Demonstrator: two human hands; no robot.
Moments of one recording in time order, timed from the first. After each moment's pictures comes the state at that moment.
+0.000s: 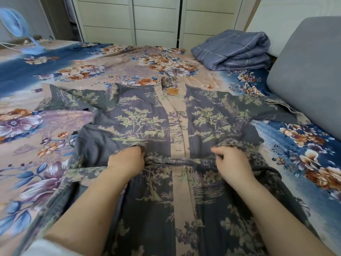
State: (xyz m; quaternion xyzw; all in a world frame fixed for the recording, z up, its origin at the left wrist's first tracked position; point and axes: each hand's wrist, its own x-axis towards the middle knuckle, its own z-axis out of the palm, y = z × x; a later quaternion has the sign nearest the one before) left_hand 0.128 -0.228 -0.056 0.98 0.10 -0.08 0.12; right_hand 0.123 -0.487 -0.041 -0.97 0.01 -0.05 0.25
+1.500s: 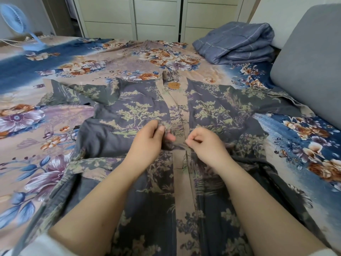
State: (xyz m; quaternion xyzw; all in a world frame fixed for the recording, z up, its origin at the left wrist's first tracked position) left_hand 0.116 -0.273 -0.033 0.81 0.00 0.09 0.58; right_hand 0.138 -0.437 -0.034 -0.91 -0.04 -0.01 0.40
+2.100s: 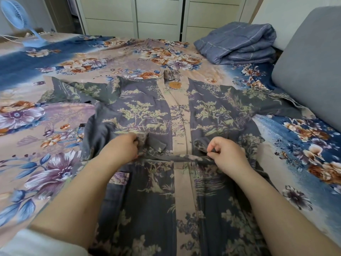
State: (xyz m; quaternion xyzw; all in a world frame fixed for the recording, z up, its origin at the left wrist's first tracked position) left_hand 0.128 -0.210 -0.046 0.97 0.08 -0.04 0.22; right_hand 0.135 -0.483 -0.050 -0.97 -0.01 0.00 0.24
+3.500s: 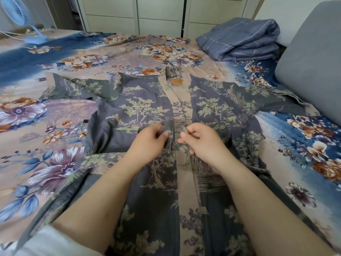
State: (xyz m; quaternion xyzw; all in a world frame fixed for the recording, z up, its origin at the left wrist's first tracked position) left_hand 0.119 -0.260 -0.041 0.90 0.00 0.08 0.44; right_hand 0.126 -0.418 -0.023 -0.87 -0.07 0.05 0.49
